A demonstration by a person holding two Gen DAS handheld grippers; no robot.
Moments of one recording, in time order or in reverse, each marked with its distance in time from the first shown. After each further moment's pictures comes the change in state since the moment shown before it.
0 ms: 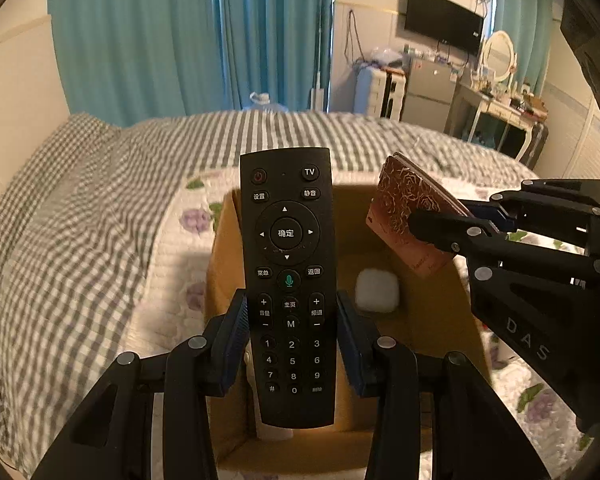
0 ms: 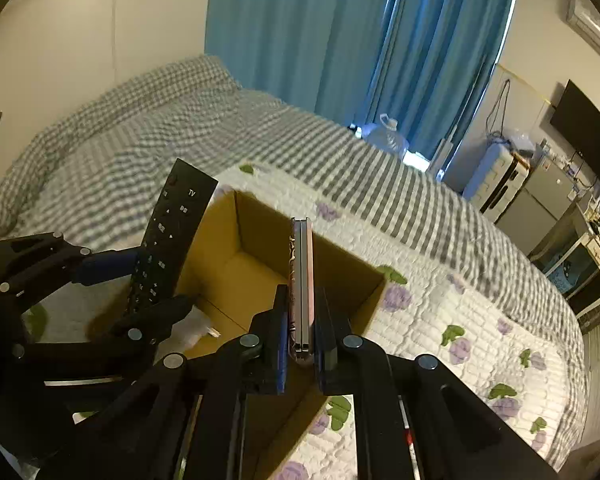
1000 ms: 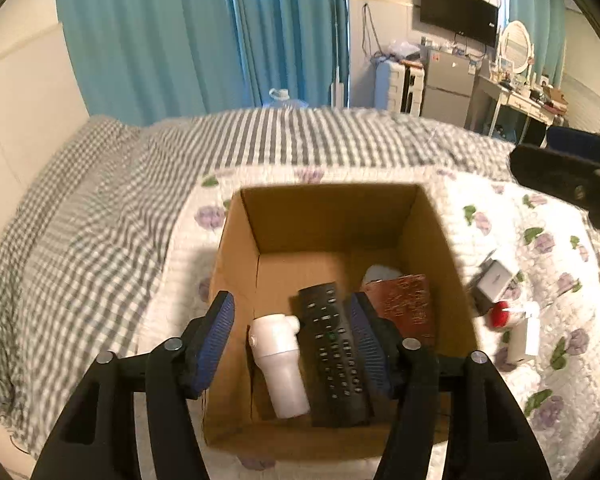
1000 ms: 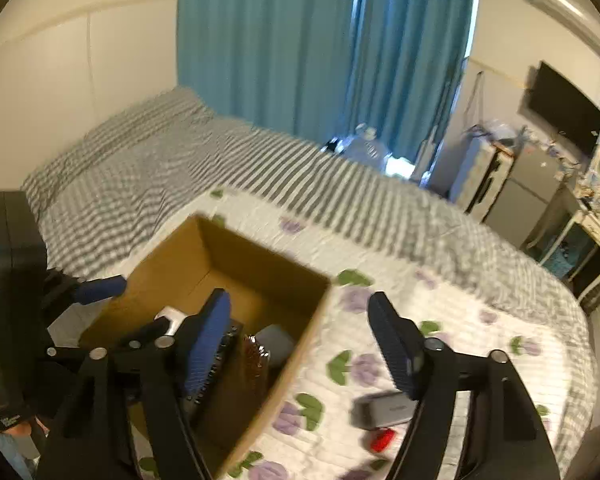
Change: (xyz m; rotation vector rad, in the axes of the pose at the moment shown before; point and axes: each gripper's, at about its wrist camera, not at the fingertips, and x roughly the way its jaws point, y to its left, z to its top) left arm -0.028 -0.023 0.006 0.001 0.004 0.096; right arm -0.046 -0.057 -0.014 0.111 -0.103 -0.023
